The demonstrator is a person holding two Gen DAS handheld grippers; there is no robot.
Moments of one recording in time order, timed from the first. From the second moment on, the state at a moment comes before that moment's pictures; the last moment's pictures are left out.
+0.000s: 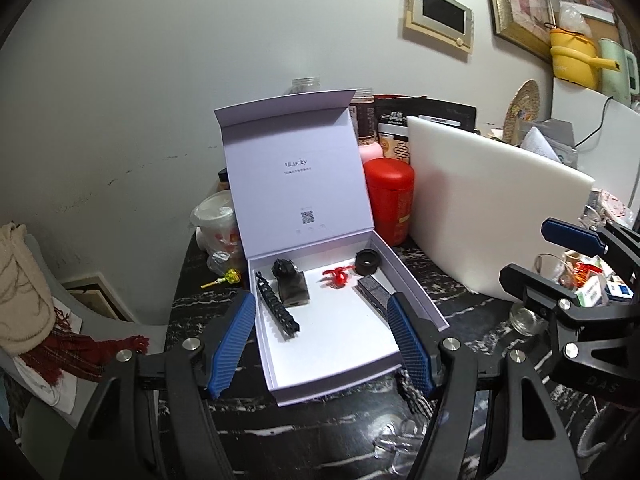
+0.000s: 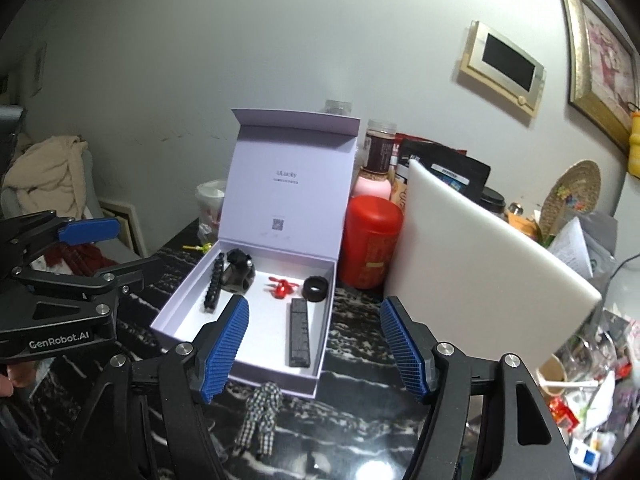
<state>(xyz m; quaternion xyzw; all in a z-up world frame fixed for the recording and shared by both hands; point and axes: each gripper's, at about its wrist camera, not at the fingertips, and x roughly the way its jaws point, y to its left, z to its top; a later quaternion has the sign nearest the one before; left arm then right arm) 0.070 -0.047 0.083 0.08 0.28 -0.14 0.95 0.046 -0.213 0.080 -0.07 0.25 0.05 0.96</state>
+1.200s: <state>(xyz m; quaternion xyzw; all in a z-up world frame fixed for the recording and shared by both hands) 0.017 -0.062 -0.008 0.08 0.37 -0.18 0.91 -0.014 -0.223 -0.012 -0.03 0.34 0.05 0.94</state>
